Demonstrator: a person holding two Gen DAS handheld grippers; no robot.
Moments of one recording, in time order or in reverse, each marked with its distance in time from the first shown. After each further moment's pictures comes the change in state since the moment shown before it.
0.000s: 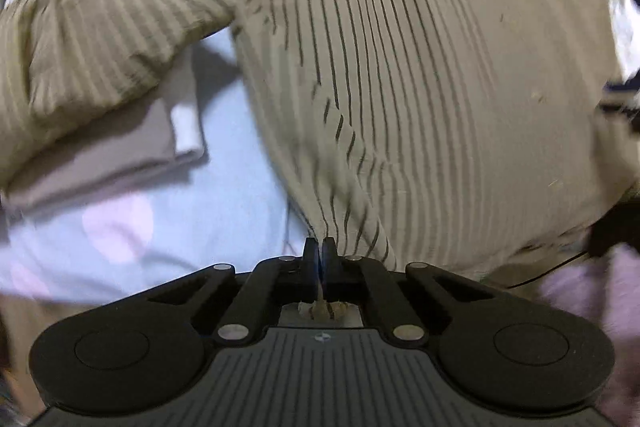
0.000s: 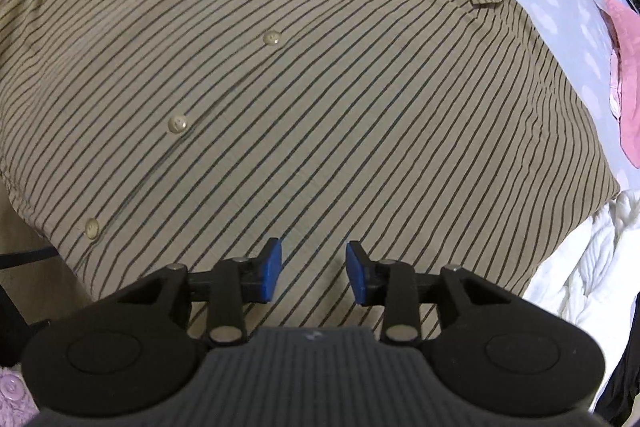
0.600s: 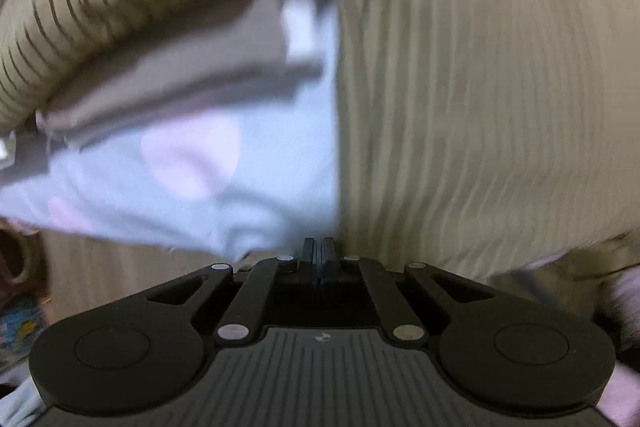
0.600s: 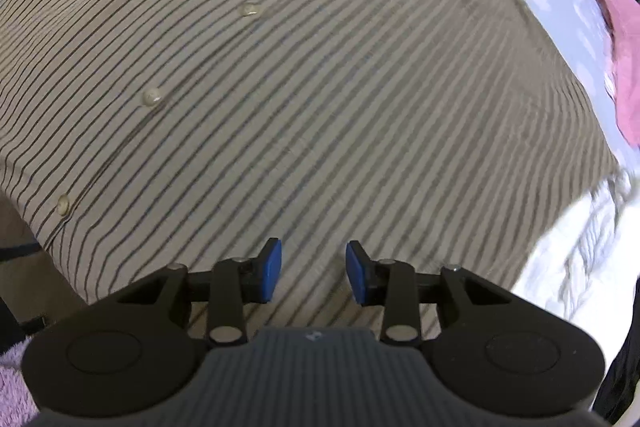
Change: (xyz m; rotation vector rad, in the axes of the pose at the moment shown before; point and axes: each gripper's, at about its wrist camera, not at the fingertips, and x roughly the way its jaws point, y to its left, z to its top) left arm 0.031 0.043 0.005 -0.092 0.149 0.173; right arm 0.009 -0.023 -0.013 0.066 0.025 -0.026
